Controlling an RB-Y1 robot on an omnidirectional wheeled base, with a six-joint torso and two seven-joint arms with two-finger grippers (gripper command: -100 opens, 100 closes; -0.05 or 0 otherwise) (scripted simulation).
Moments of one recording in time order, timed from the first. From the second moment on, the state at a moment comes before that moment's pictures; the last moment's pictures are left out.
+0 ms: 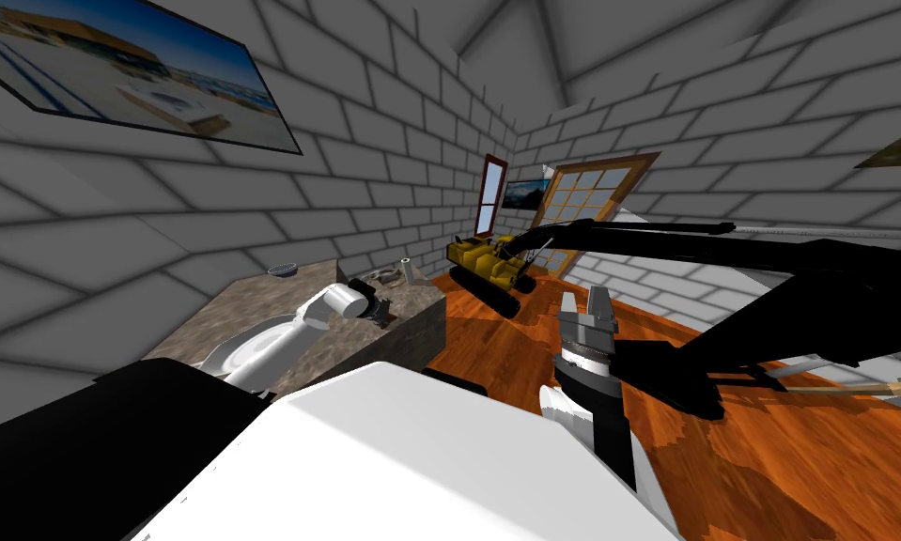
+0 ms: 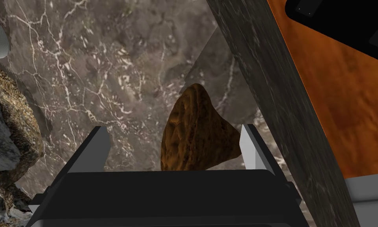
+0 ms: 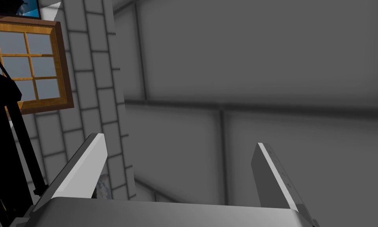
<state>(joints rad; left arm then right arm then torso) 0.19 0.79 0.15 -2.16 0.71 1.49 0.63 0.50 -0.04 -0.02 -2.30 0.04 -0.48 0.07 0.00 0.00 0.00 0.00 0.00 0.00</state>
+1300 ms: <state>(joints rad) 0.22 0.80 0.14 -2.29 0.72 1.54 0.67 0.50 -0.04 -0.02 -2.30 0.04 -0.48 0.07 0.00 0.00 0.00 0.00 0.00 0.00</state>
